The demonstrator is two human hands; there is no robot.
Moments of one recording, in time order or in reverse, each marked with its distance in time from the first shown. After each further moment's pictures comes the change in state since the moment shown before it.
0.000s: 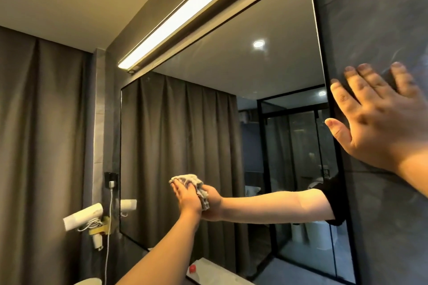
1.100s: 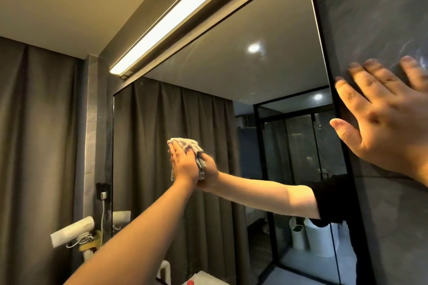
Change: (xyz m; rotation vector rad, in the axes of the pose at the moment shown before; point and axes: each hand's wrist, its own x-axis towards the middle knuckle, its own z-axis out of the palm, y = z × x) left_hand 0.057 0.087 0.017 0.175 -0.029 0.371; right_hand 0.000 0.002 0.008 0.000 0.039 -0.009
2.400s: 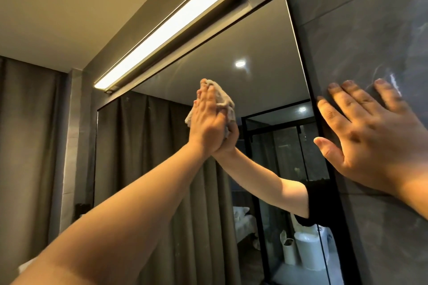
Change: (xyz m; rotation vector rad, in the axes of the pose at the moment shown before) left_hand 0.032 0.144 0.047 0.151 0.059 0.808; right_hand -0.002 -0.001 -0.010 -0.065 -0.079 0.013
